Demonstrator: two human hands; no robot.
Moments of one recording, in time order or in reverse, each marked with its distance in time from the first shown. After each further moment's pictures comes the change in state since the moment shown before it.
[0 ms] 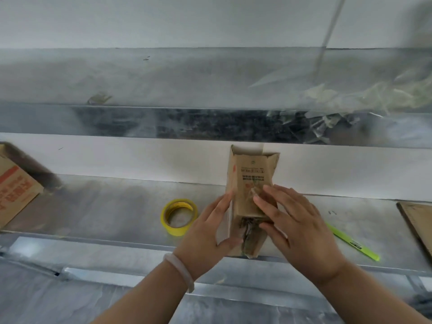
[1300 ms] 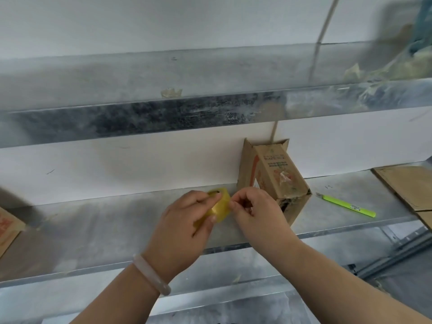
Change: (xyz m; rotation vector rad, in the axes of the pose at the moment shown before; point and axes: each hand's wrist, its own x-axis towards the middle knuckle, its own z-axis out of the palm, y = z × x) left_hand -0.028 -0.020 -0.131 0.186 -0.035 0.204; right_hand 0.075 -0.166 0.024 0.486 -0.134 0.812
